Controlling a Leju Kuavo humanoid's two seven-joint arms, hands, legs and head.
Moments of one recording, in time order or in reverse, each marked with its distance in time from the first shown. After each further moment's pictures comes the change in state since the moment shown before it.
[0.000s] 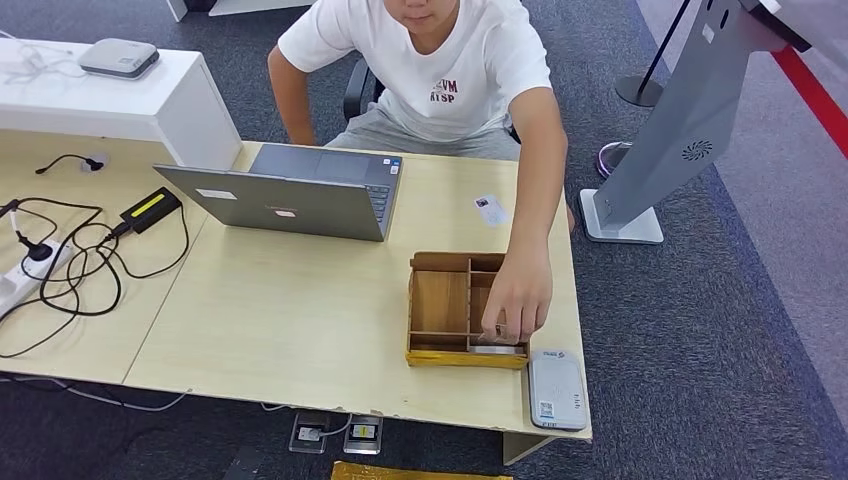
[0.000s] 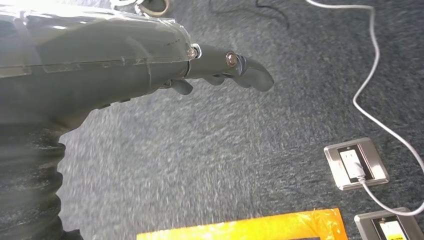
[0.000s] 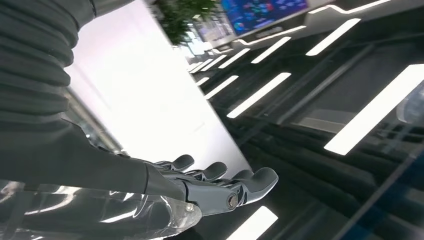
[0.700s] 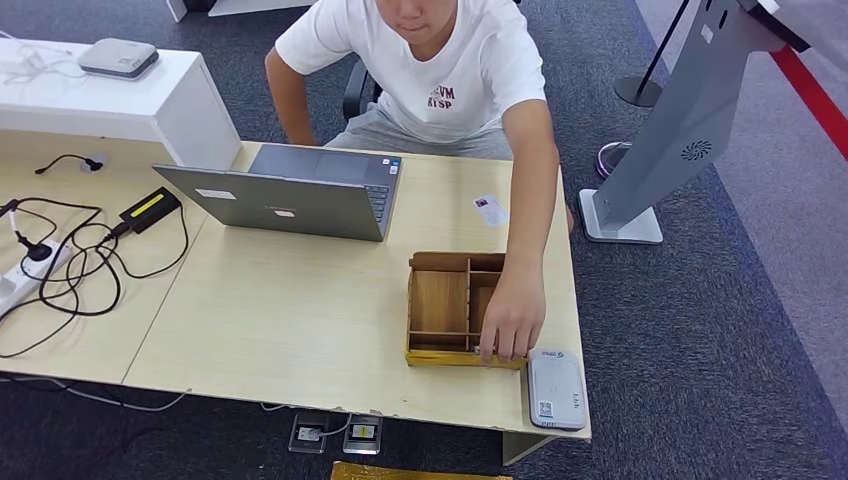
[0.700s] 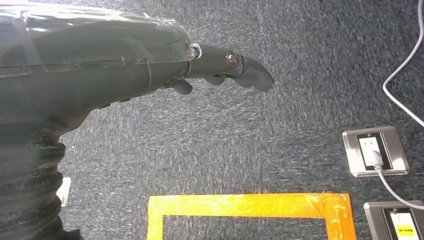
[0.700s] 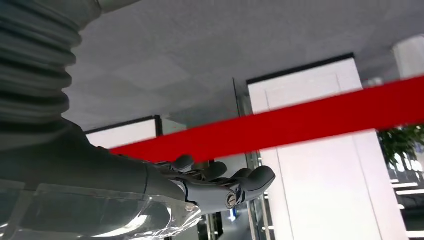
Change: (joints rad) left arm -0.003 -0.053 0.068 0.000 0.042 -0.025 0.068; right arm 0.307 0.148 -0.449 0.308 0.289 0.000 0.323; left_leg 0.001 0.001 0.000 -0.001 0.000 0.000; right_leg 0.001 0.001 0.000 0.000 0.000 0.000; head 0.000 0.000
